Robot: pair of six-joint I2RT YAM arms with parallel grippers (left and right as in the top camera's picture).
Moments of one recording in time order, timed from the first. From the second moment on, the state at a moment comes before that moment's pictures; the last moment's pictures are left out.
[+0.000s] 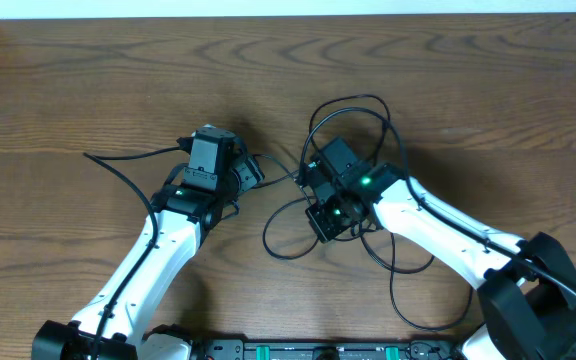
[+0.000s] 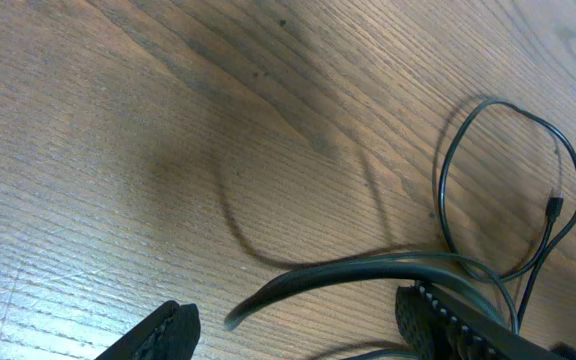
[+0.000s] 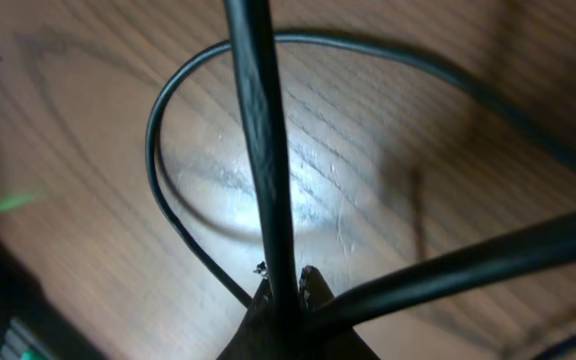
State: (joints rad) left arm -0.28 1.35 0.80 -0.38 0.02 -0.83; right arm 0.69 1.71 1.10 -0.69 -0.32 0.16
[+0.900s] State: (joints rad) left arm -0.28 1.35 0.80 -0.45 0.02 -0.83; right arm 0.14 1.23 1.54 -0.60 -0.22 0.10
